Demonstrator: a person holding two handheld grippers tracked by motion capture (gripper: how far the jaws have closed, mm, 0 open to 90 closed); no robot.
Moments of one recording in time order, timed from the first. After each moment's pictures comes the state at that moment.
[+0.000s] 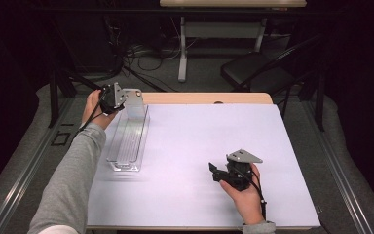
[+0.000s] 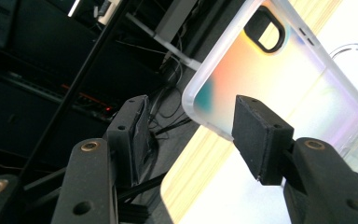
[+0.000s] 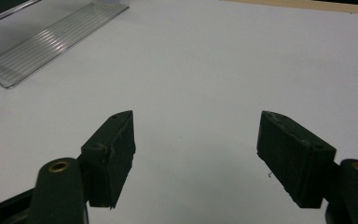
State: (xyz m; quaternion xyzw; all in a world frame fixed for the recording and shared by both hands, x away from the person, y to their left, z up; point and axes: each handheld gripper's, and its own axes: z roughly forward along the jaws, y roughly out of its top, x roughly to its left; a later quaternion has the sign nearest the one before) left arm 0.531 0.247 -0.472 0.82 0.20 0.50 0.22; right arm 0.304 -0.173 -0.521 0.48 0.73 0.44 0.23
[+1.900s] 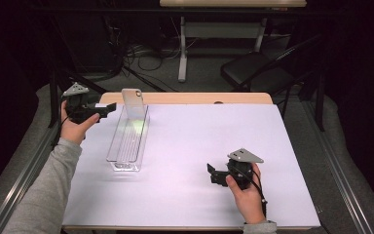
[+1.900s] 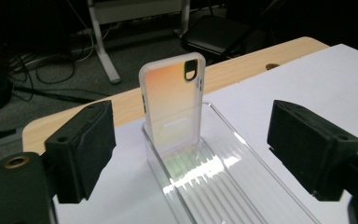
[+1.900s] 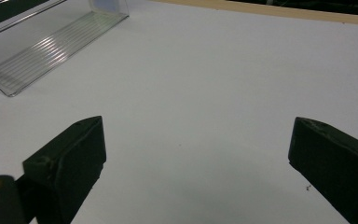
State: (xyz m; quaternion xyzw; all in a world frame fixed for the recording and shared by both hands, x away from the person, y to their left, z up) left arm 0.457 0.304 -0.424 0.74 0.43 0.23 0.47; right arm 0.302 -0.173 -0.515 0.48 0.72 0.44 0.24
